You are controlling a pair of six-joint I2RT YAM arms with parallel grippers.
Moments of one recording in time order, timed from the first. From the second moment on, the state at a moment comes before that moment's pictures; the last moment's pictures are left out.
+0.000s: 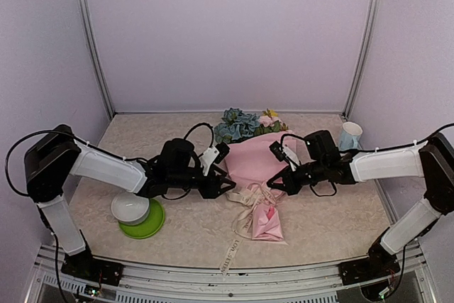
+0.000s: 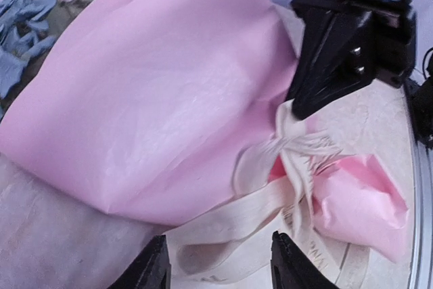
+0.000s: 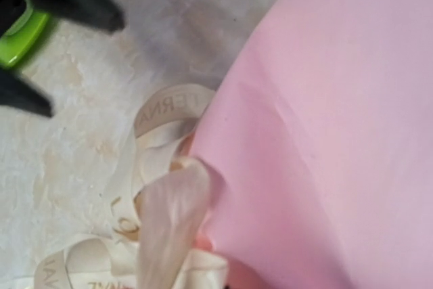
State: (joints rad) left arm -0.86 1.78 0.86 0.46 0.30 -0.03; right arm 0.59 1.51 0.74 0.05 -0.53 0.03
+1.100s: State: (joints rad) left arm -0.84 1.96 0.89 0.44 0.28 0.14; right arm 0.59 1.51 0.73 0.05 -0.54 0.05
